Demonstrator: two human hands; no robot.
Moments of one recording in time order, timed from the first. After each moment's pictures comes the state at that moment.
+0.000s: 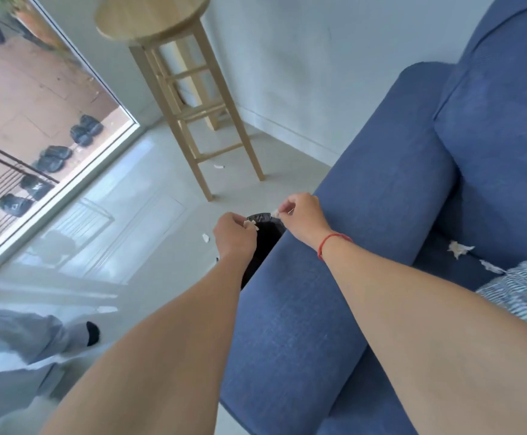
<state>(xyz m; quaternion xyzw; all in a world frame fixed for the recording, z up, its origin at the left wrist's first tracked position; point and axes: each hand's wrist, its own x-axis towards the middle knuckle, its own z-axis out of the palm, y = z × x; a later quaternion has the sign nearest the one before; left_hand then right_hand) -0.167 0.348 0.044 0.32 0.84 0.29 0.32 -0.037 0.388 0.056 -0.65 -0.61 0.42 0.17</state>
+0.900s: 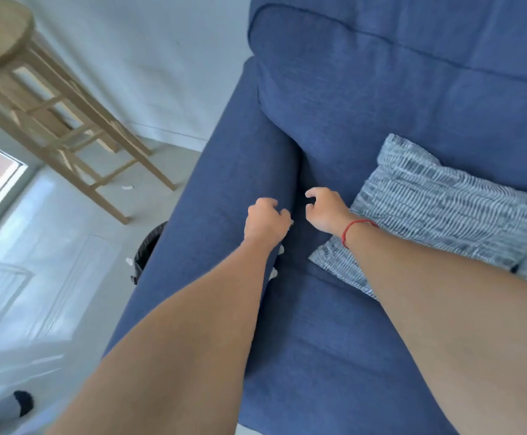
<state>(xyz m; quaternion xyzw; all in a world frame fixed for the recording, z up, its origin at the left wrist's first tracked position) 0.109 0.315 0.082 0.55 0.70 0.11 0.45 0.239 0.307 0.084 -0.77 -0.51 0.37 0.11</state>
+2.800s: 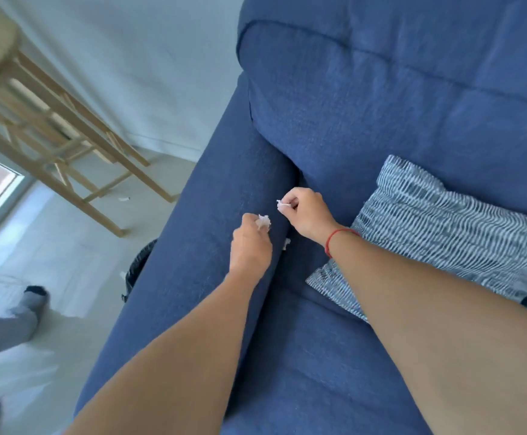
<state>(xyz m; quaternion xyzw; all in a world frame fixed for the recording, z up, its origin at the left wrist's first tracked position) 0.109 0.321 0.060 0.57 0.70 0.17 0.39 0.243 0.351 0.063 -0.73 -0.54 0.36 0.22</state>
